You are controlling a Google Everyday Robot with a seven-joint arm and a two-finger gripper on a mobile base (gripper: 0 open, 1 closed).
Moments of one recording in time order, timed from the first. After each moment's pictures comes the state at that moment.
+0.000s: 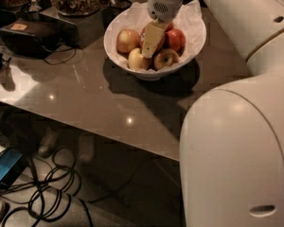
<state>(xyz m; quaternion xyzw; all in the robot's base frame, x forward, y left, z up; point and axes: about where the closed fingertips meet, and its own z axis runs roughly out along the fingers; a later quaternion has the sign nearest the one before) 0.687 -0.049 0.924 -0.56 0.82 0.02 0.14</state>
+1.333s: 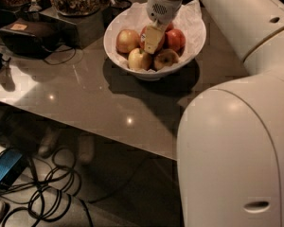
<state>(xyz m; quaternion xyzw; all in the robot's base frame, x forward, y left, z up) 0.689 -0.048 0.919 -0.56 0.82 0.02 0.13</state>
